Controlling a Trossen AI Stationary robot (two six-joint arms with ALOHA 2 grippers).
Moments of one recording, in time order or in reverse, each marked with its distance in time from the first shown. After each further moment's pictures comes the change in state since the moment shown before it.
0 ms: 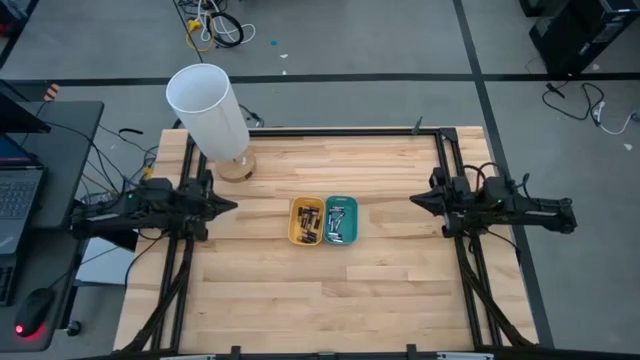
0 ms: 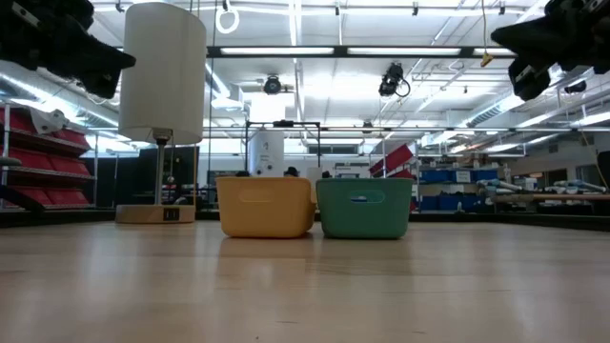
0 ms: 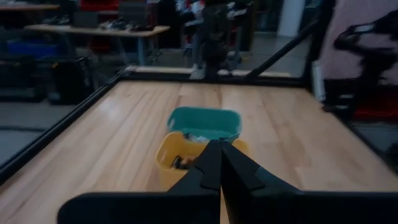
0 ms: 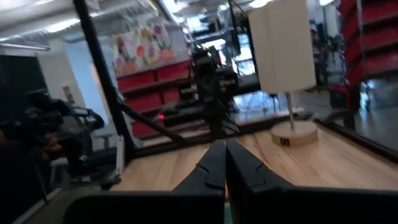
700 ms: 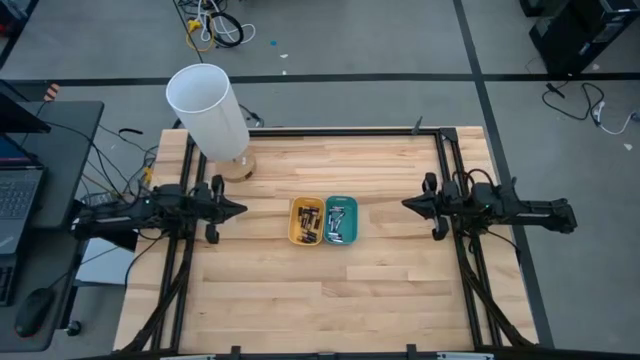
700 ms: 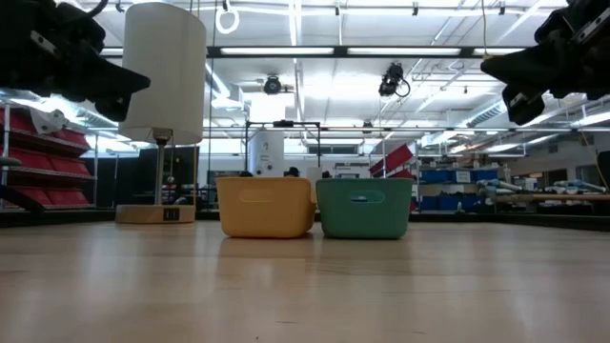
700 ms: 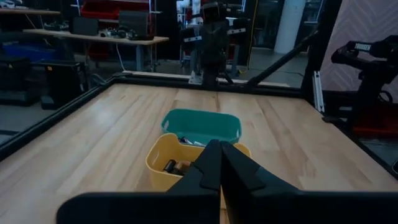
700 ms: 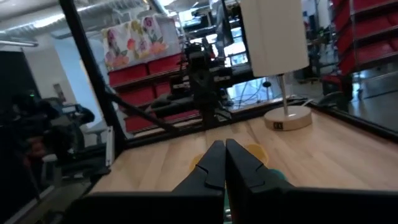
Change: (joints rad) left arm 0.000 -0.017 -0.178 0.236 0.009 -0.045; right arm 0.000 -0.004 -0.128 0.097 0.026 0.014
